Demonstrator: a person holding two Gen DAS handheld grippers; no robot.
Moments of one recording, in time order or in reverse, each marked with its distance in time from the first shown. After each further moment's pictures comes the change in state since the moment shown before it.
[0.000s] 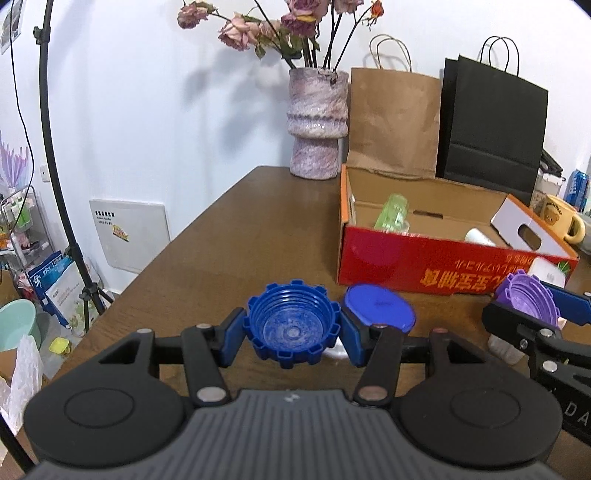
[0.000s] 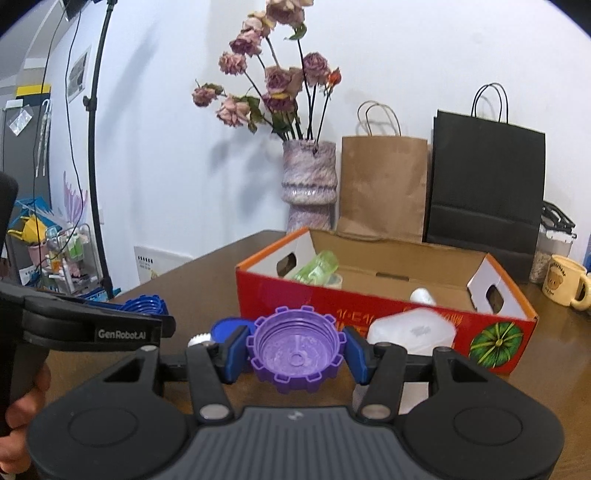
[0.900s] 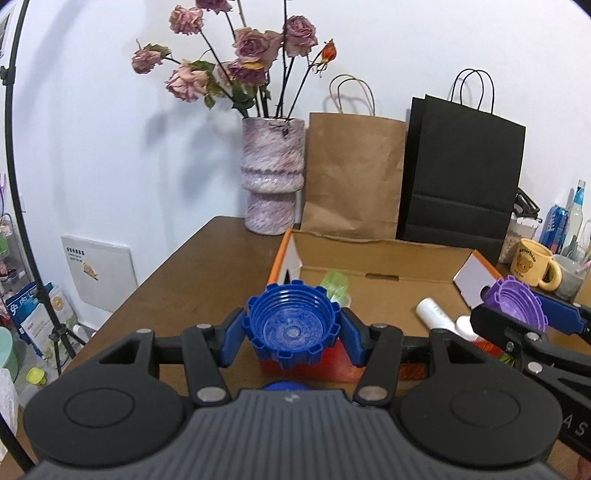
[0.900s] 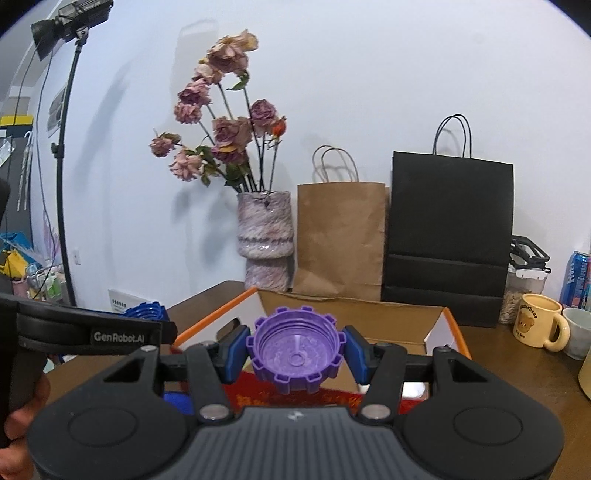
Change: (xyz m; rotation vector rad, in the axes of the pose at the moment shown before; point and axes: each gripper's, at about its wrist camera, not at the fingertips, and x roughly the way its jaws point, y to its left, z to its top) left arm 0.013 -0.062 0.068 0.000 -0.092 -0.067; right arm 0.005 -0.069 0.049 0.035 -0.114 -0.058
